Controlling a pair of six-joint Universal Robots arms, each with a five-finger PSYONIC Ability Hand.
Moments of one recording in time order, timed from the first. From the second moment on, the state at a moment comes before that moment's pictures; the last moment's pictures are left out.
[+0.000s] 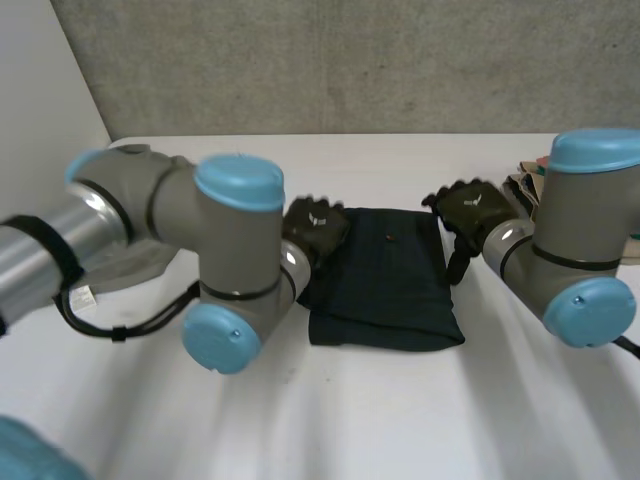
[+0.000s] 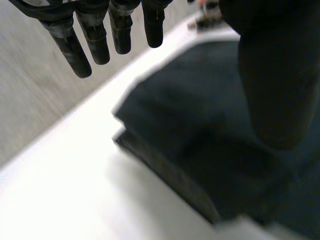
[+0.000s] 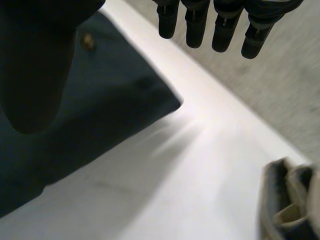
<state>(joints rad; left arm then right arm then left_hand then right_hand) 3.99 -2.41 -0.85 2.93 -1.62 3.45 1.95 -0.96 1.21 0.10 1.50 2.72 0.19 0.21 0.21 0.20 0.05 0.21 0.20 0.21 0.21 0.04</state>
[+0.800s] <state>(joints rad) 4.05 -2.15 -0.89 2.96 -1.01 3.18 2.12 -0.89 1.66 -0.69 1.56 2.68 0.19 0.21 0.21 0.20 0.05 0.39 0.39 0.39 0.40 0.21</state>
